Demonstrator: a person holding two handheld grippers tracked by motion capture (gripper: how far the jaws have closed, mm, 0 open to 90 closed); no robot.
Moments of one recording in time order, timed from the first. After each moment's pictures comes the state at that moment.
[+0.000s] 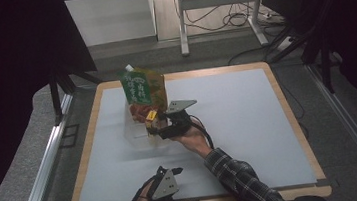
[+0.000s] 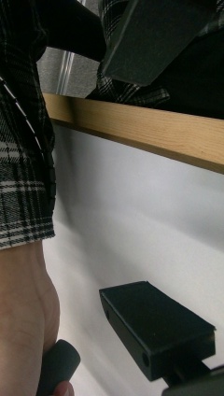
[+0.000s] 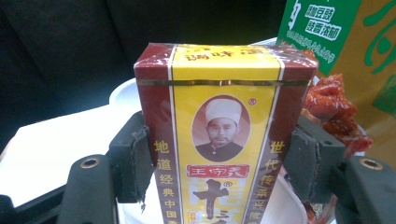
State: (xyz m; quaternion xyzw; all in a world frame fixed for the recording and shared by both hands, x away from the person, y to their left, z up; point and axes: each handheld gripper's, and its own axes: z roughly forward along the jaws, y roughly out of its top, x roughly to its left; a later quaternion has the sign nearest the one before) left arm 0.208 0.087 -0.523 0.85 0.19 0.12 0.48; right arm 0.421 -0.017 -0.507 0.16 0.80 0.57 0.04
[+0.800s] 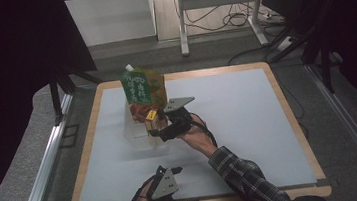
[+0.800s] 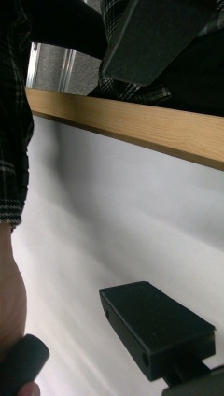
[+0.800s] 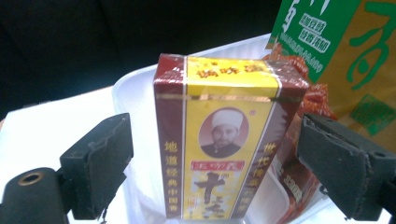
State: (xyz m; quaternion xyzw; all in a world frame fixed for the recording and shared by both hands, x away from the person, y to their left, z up) left arm 0.209 0.088 -0.522 0.85 0.19 0.12 0.48; right arm 0.413 -0.018 -0.485 0.16 0.83 0.53 0.07
